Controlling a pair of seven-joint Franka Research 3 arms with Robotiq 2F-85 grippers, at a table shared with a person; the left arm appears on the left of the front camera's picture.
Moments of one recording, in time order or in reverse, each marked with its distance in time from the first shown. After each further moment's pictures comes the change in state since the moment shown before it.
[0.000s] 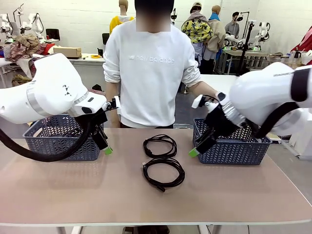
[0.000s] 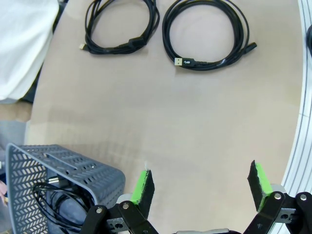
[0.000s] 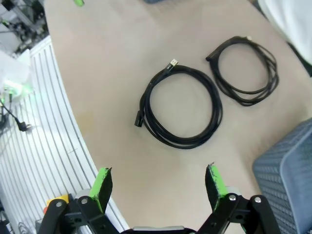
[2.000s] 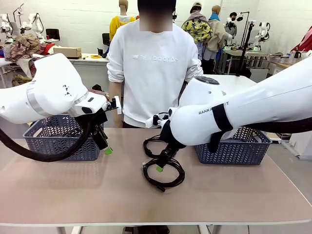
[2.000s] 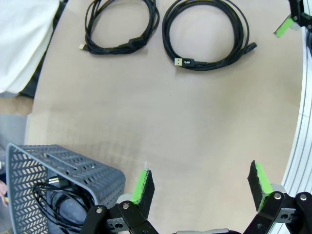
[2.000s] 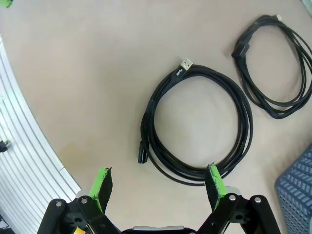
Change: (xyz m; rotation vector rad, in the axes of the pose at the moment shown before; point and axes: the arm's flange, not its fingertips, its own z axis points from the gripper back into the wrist) left arm 0.000 0.000 0.000 0.000 0.000 0.000; right arm 0.076 0.036 -0.125 -0.121 0.263 -0.085
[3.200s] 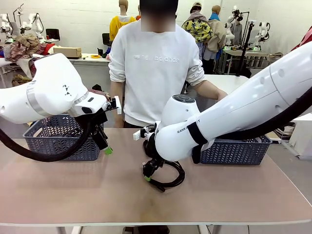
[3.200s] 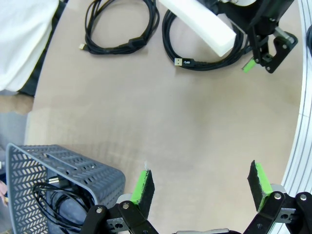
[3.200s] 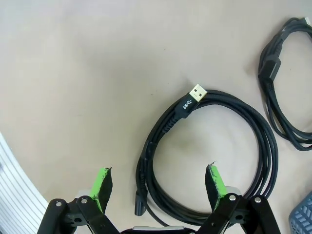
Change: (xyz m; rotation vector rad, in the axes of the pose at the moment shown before) left arm 0.000 0.000 0.000 0.000 0.000 0.000; right arm 0.027 0.001 -0.076 -0.005 0.038 -0.024
